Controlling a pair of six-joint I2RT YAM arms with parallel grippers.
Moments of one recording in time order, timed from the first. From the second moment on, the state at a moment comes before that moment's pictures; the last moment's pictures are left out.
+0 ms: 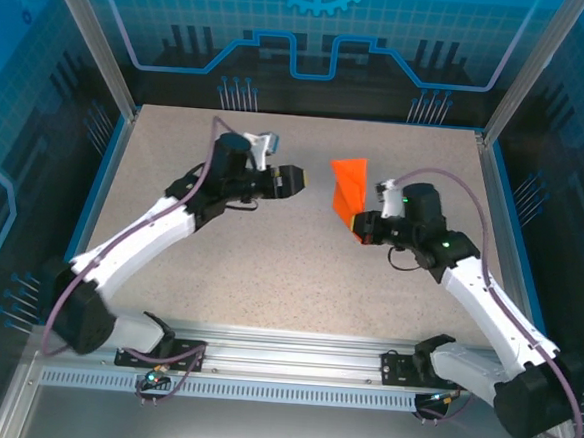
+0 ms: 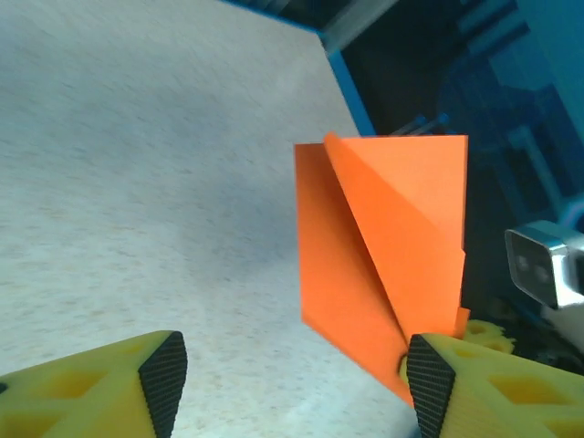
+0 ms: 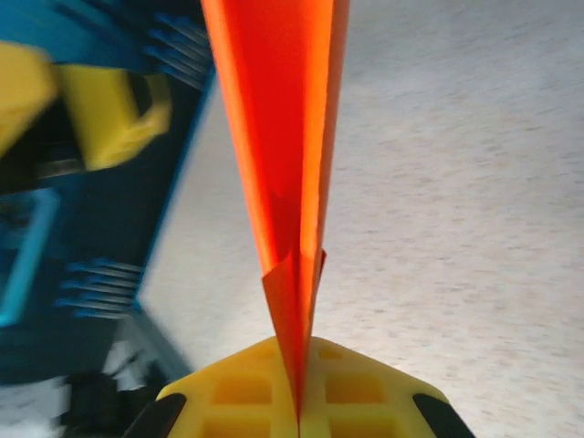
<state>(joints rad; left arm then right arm) -0.50 1.32 1.15 -0.31 0.28 -0.63 0.44 1.08 0.91 -0.55 -0.30 0.40</state>
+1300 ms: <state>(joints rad) -0.50 0.99 0.86 -0.52 -0.20 -0.64 1.01 1.93 1.43 -1.18 0.53 0.15</state>
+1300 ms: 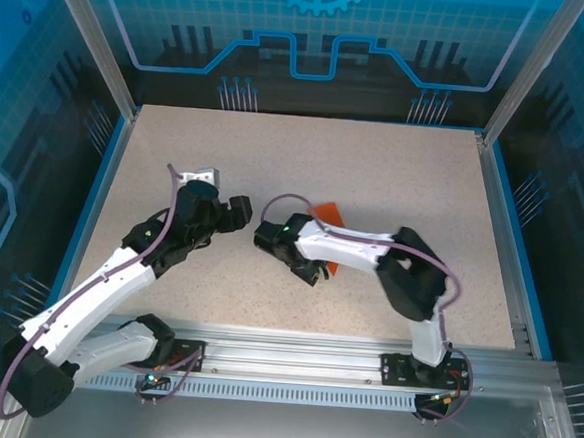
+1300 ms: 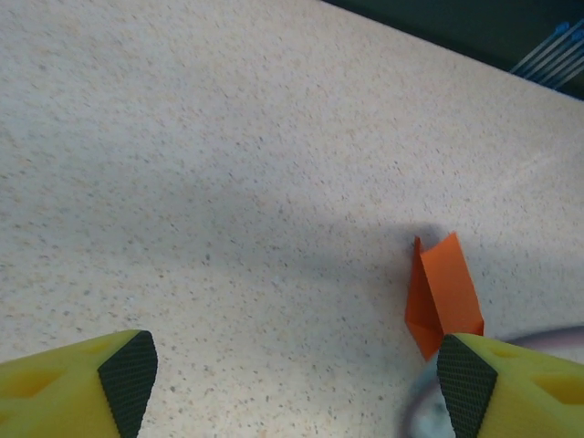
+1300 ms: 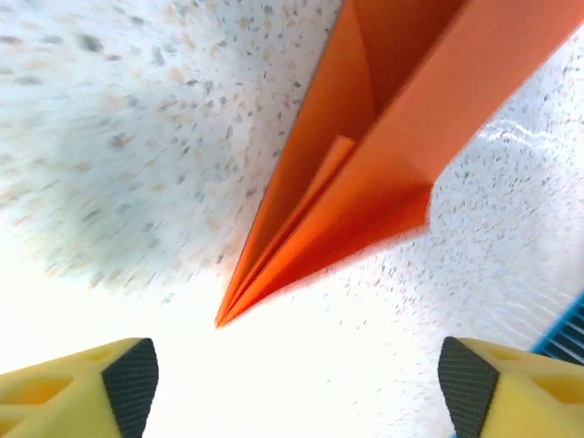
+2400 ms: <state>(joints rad) -0.59 1.99 1.13 0.08 0.46 -0.88 0.13 1.21 0.61 -0.41 -0.67 0.35</state>
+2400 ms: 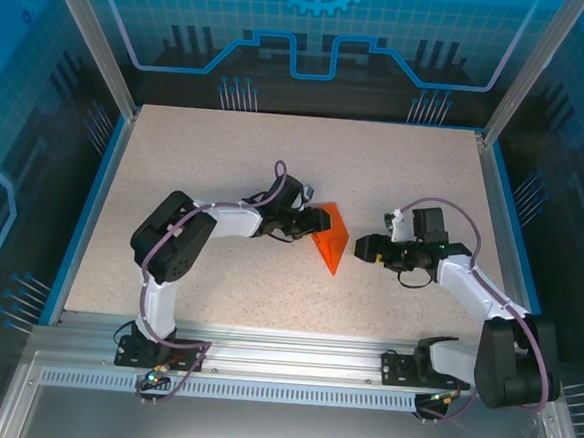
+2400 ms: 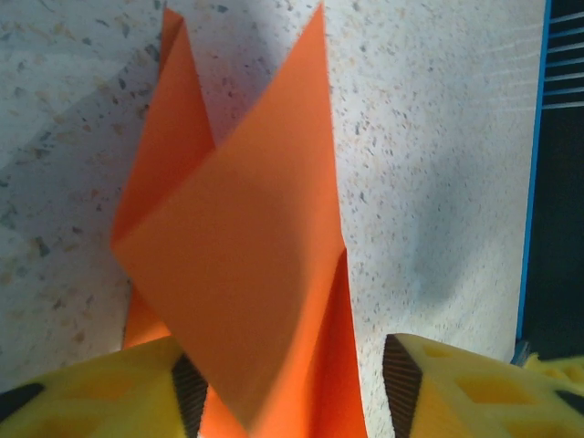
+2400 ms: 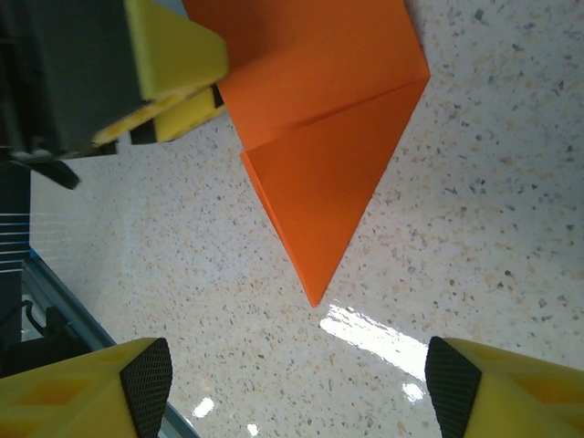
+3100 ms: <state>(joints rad) -0.53 1.89 0.94 0.32 0.72 -0.84 0.02 1.60 0.76 -0.23 -0.96 0.22</state>
